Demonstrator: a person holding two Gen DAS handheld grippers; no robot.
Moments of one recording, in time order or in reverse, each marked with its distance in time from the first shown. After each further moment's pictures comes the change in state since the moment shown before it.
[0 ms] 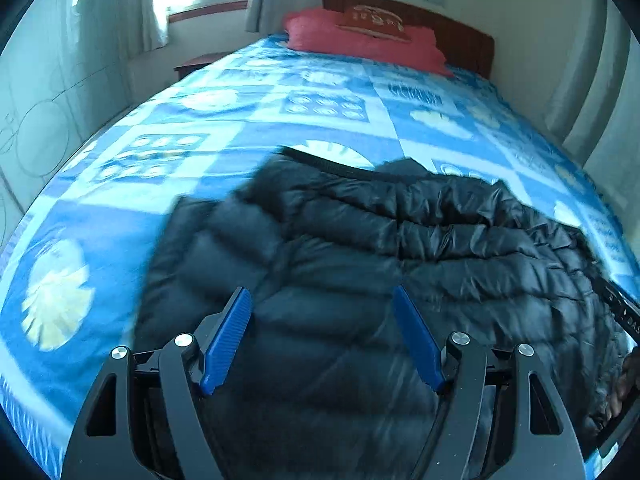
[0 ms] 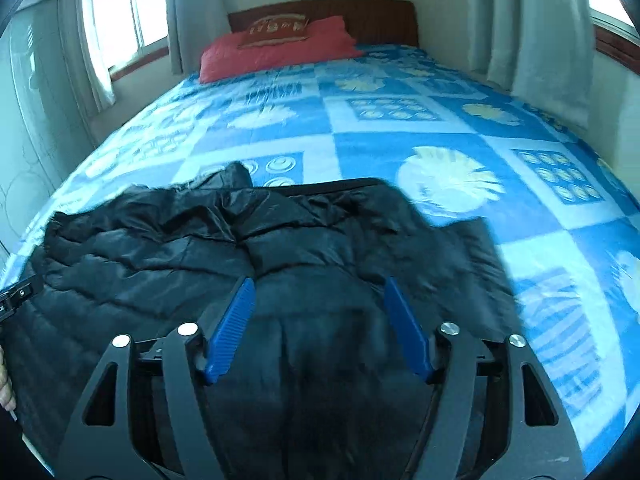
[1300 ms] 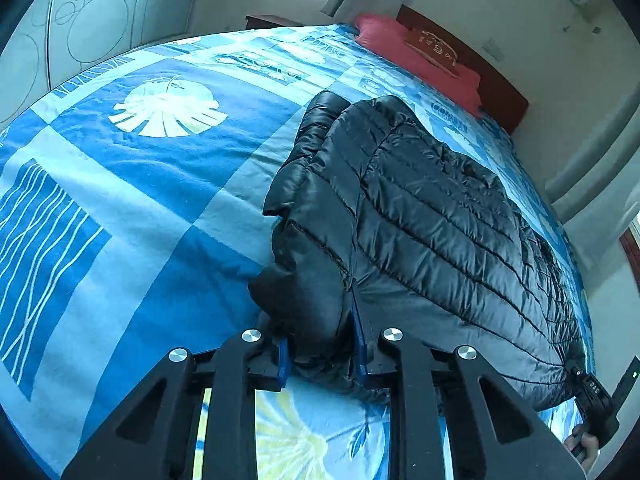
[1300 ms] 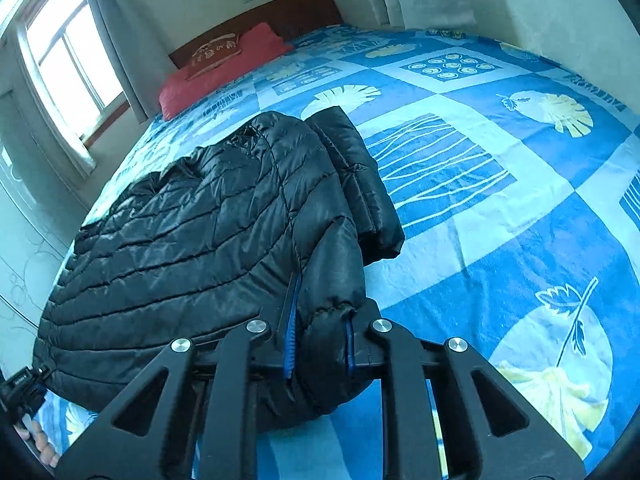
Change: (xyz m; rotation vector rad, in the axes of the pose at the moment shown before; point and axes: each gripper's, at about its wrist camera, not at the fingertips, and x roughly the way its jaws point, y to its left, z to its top) left arm -0.100 0.073 -0.134 -0.333 0.023 -0.089; right arm -0.097 -0.068 -0.117 0.321 0.026 0.032
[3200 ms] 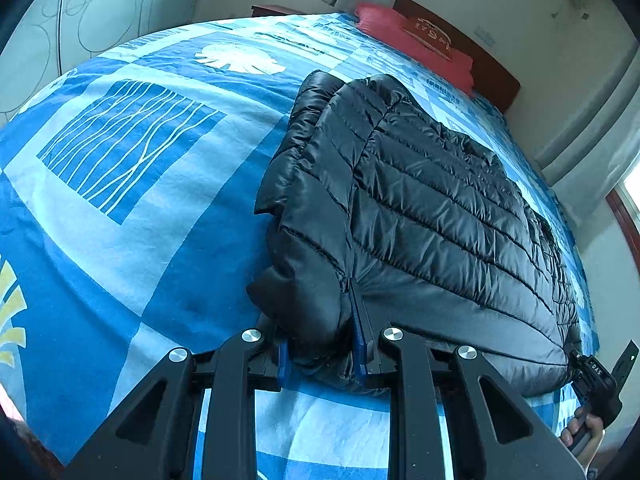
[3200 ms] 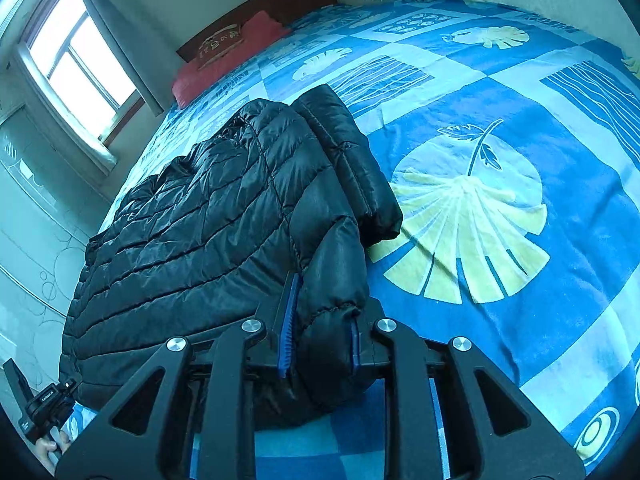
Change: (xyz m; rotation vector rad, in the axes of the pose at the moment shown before) left arm -0.039 0.040 -0.048 0.038 0.047 -0.003; right arm -0.080 -0.052 -0.091 0.062 0.072 0.069
